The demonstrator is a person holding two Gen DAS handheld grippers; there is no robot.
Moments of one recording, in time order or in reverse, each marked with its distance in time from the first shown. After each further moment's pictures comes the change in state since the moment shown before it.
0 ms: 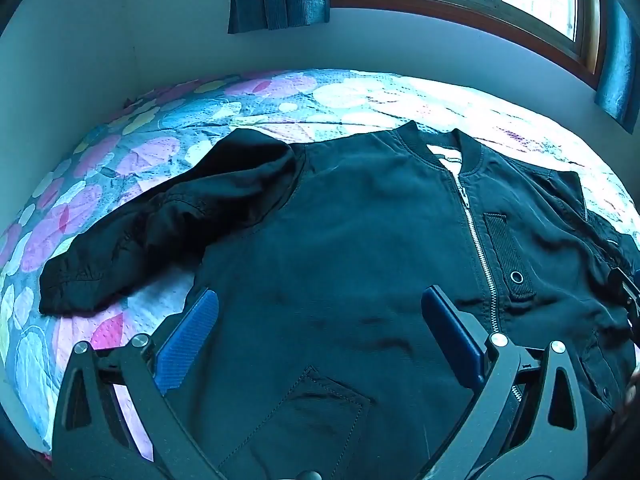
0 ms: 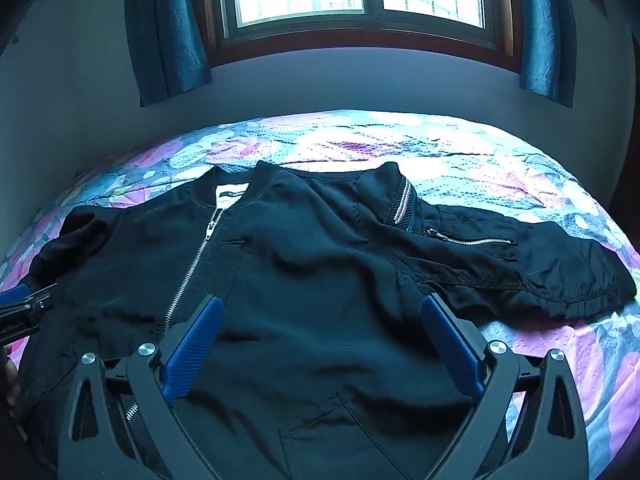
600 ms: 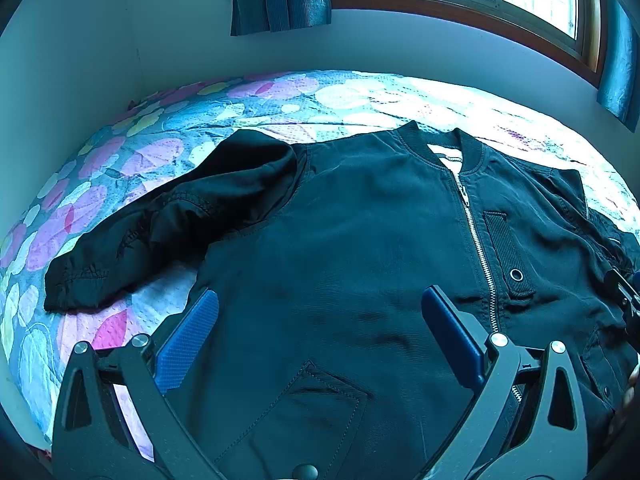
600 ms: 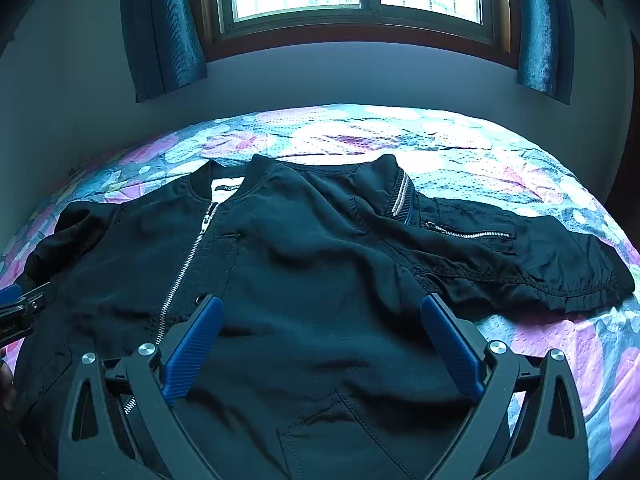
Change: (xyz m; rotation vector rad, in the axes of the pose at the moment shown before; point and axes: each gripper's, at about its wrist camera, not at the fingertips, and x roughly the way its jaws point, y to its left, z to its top) left arm -0.003 0.008 -0.006 0.001 0.011 -0.009; right arm 0.004 -0.001 -0.004 -0.002 0.025 -0.007
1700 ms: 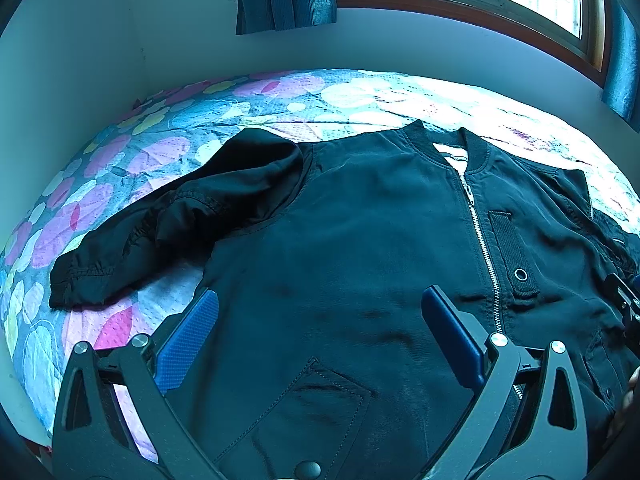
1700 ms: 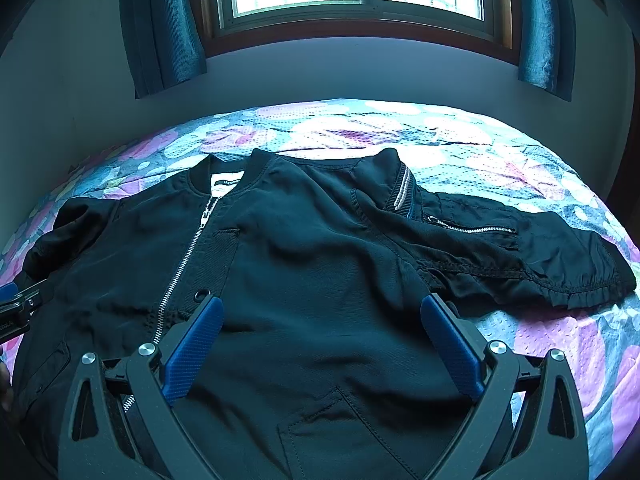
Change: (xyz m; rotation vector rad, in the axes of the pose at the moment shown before) left arm -0.004 0.009 -0.003 -0.003 0.002 0.008; right arm 0.003 0.001 -0.002 0.003 0.012 0.001
